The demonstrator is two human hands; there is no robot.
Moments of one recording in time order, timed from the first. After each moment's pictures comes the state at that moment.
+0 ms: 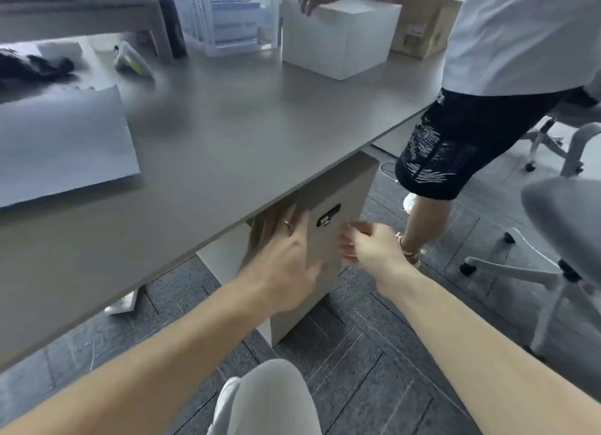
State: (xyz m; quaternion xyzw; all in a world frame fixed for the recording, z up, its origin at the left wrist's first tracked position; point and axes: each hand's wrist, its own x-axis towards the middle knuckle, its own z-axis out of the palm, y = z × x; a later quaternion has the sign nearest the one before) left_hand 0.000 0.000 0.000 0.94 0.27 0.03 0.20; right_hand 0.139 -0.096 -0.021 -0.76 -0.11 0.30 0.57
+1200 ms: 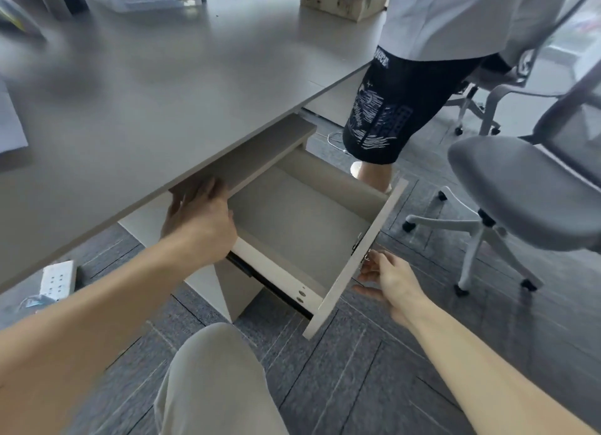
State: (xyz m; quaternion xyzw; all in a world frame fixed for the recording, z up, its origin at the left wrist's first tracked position) left_hand 0.013 0.017 -0.014 0.93 0.34 -0.01 0.13; right_hand 0.142 -0.245 -0.077 -0.74 0.04 0.27 0.61
